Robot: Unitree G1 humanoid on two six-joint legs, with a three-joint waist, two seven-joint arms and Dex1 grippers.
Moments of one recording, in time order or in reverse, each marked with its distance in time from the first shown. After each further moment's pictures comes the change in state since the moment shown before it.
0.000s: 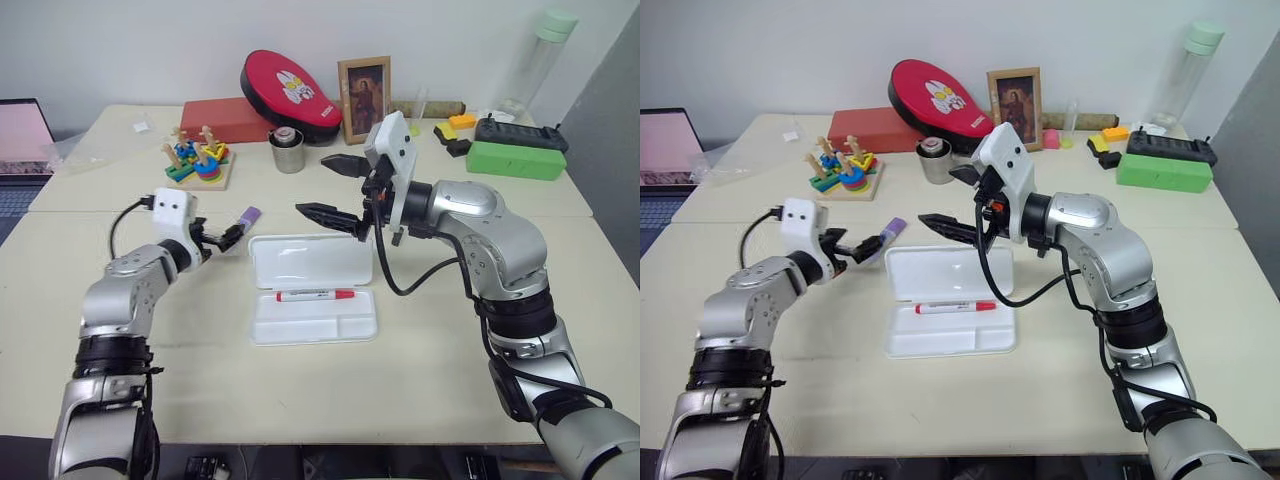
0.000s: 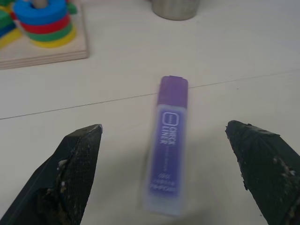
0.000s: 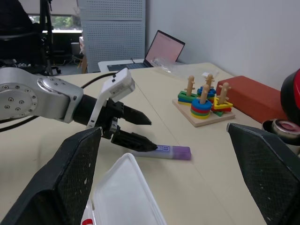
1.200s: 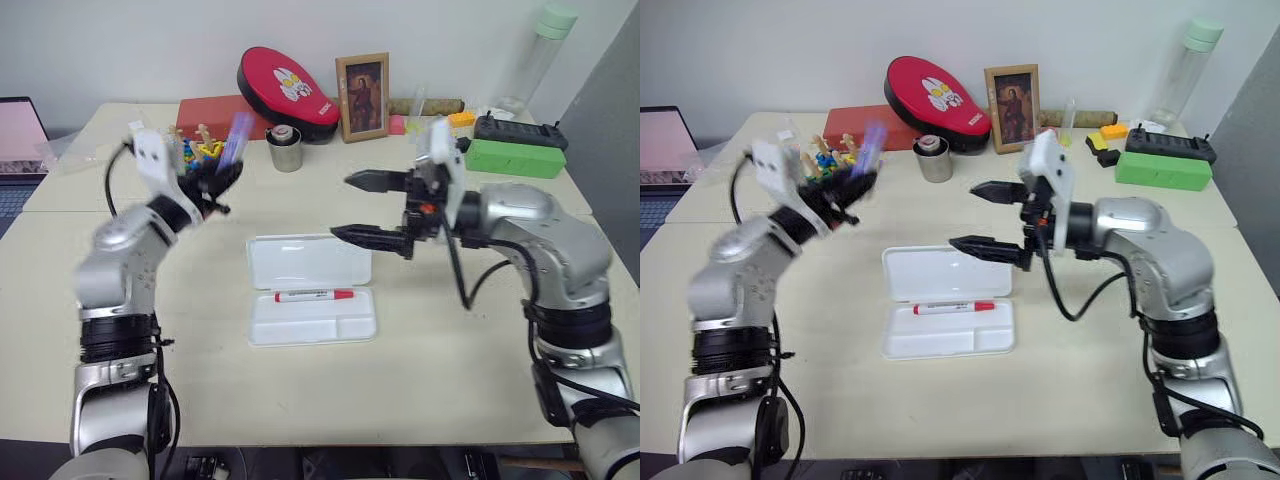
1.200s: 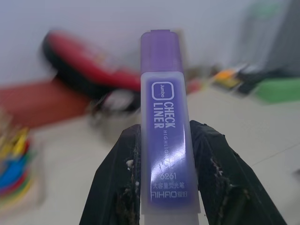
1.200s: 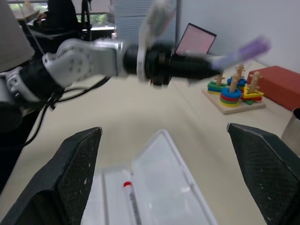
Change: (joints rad) left arm -0.110 0.046 0.158 -0.436 -0.259 0.011 -0.232; right arm 0.092 -0.284 -0.118 -0.163 0.287 0.114 0.203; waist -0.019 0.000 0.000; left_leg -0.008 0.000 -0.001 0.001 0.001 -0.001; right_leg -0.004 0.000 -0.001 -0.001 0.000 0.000
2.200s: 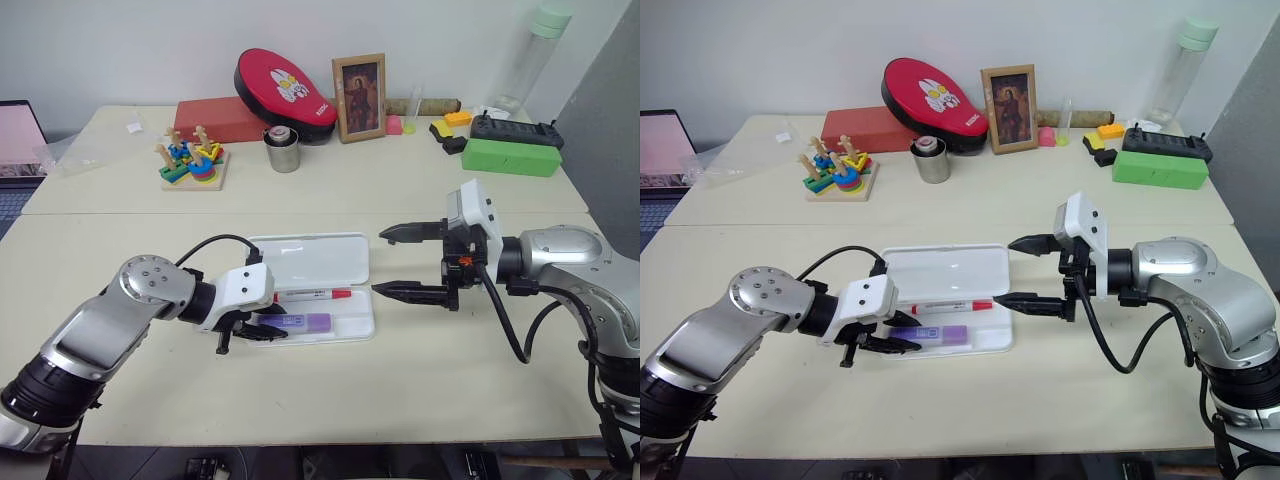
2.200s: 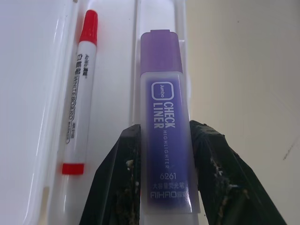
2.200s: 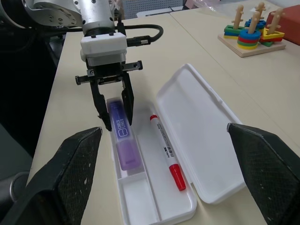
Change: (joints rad) left arm 0.294 0.372 -0.553 -0.204 0.313 -0.063 -0.517; right arm 0.212 -0.181 0.013 -0.174 0.060 0.016 -0.024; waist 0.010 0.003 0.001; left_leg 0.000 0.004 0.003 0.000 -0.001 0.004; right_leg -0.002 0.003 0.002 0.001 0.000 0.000
